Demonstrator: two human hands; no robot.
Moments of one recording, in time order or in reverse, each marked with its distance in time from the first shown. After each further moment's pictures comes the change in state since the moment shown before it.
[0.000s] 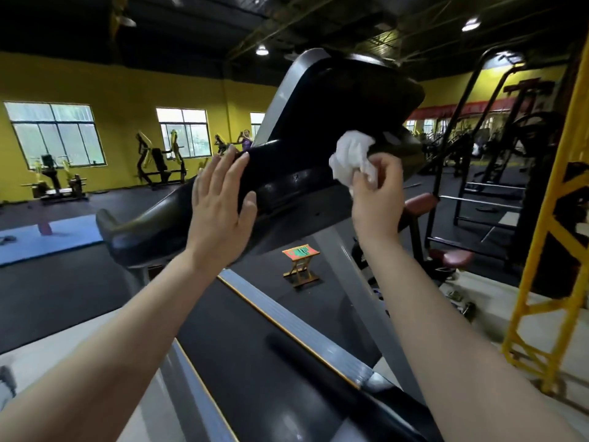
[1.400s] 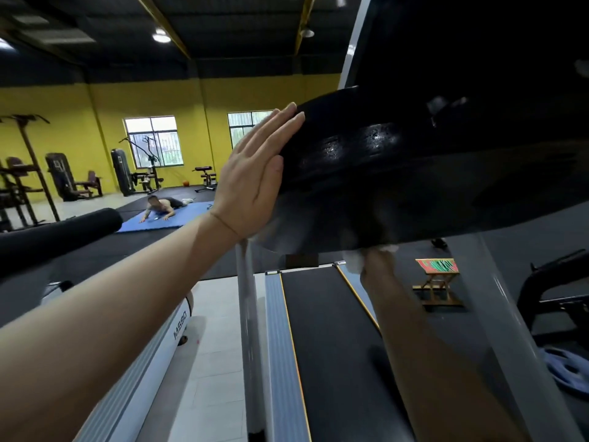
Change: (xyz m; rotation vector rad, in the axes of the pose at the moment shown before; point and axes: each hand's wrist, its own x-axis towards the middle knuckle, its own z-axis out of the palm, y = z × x) left_hand 0.014 -0.009 0.009 0.237 0.034 0.212; right_hand -0.061 0.241 0.177 0.510 -0.464 1.018
